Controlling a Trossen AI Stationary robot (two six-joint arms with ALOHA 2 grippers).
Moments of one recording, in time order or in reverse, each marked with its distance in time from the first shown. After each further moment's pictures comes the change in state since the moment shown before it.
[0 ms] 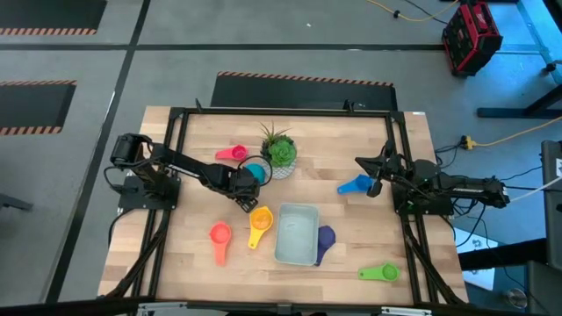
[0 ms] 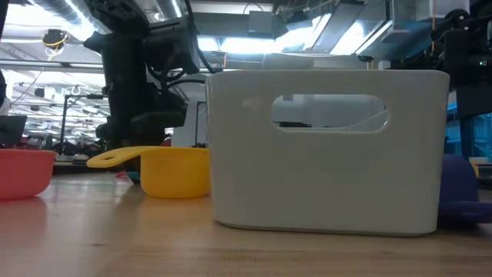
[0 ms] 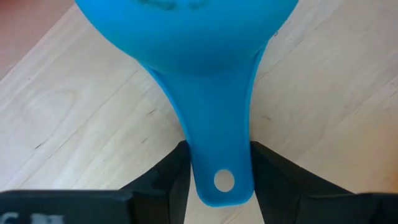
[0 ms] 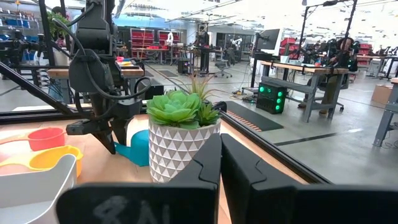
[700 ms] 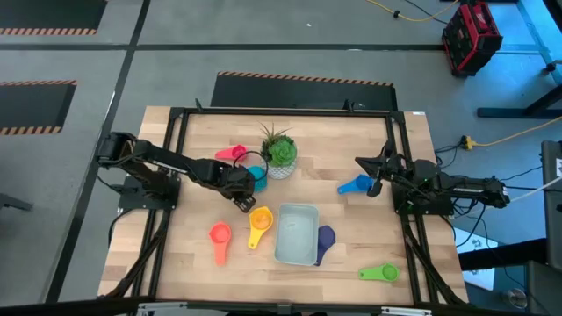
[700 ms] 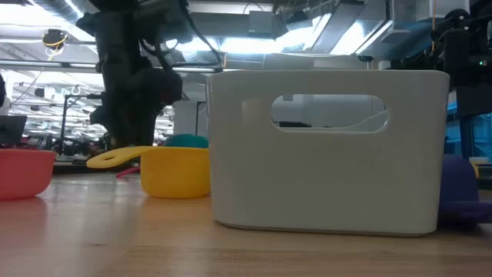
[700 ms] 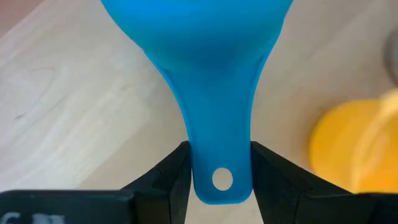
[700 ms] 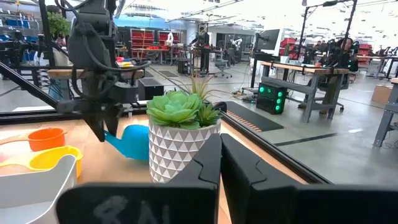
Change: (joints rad) left arm -0.001 -0.176 -0.003 -0.028 0.102 -0.042; right arm 0.000 0.000 0.000 0.001 0.000 0.000
